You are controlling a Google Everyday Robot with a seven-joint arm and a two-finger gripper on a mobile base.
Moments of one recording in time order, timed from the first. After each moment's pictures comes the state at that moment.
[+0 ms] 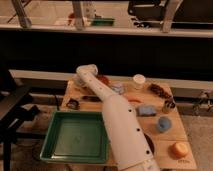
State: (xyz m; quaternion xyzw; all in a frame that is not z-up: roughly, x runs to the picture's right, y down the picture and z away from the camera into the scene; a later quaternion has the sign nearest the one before) arm -0.221 -0.038 1.052 -0.08 -0.28 -0.23 0.93
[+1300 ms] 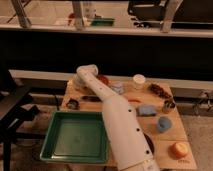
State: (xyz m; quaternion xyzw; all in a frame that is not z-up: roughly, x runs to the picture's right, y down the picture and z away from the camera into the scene) arm -0.211 -0.031 1.052 -0.10 -0.27 -0.23 0.93
